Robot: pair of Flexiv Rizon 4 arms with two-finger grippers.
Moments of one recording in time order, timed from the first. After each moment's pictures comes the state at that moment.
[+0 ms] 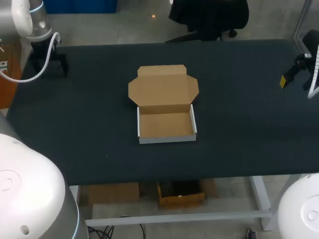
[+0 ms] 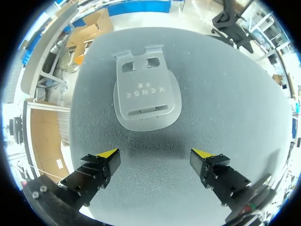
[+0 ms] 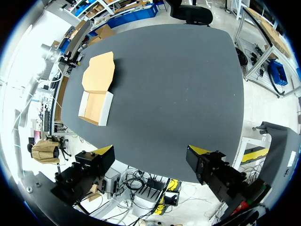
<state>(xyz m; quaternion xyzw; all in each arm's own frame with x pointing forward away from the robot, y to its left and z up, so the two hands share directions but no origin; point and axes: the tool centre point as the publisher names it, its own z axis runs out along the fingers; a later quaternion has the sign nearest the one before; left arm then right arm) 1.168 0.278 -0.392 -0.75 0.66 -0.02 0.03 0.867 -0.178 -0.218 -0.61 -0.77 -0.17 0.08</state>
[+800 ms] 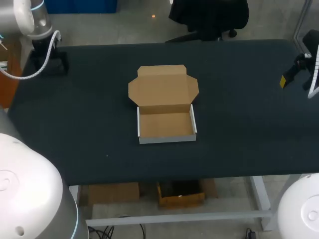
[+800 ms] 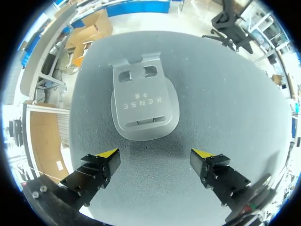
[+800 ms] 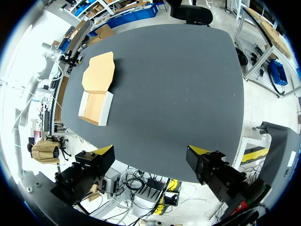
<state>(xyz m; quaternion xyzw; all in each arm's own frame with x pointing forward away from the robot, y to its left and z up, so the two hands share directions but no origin) 1.180 0.277 -0.391 -0.75 0.66 -0.03 0.03 0.867 -0.178 -0.218 -0.61 -0.77 -0.17 0.08</state>
